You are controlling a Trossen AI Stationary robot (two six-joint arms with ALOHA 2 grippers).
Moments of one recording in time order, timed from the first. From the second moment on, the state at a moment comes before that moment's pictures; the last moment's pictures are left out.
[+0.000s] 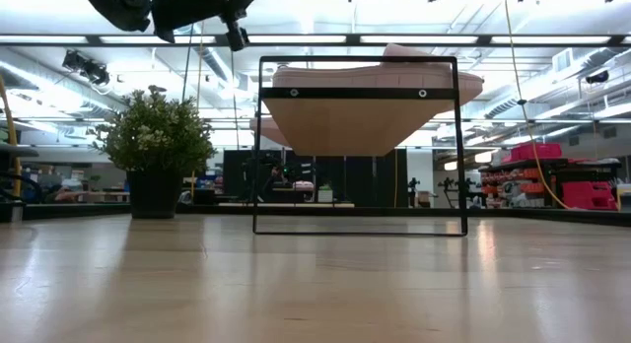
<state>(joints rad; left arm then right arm) 0.69 1.22 0.84 0.73 0.90 -1.17 -0.16 1.19 1.32 -0.21 0.30 0.89</state>
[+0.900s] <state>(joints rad) 0.49 1.22 0.84 0.37 1.09 -0.89 -0.47 1.22 1.32 -0.23 -0.52 0.81</state>
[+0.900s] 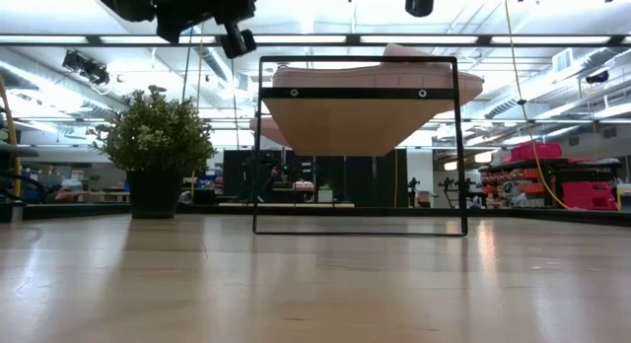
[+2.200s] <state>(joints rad) 0.42 1.31 0.84 0.29 0.95 -0.88 -0.40 1.39 1.32 -0.16 -0.66 0.65</state>
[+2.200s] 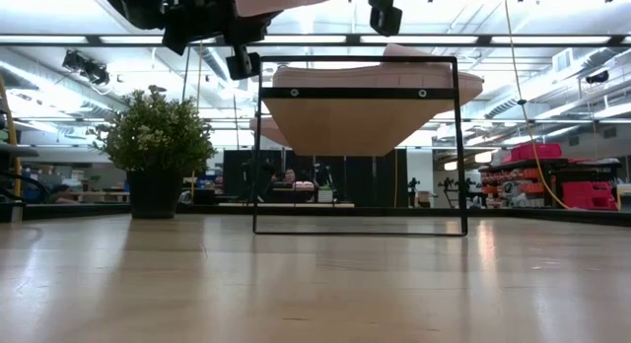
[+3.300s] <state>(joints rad) 0.48 1.31 0.84 0.30 0.98 -0.86 -0.40 1.40 1.32 -0.11 -0.44 0.69</state>
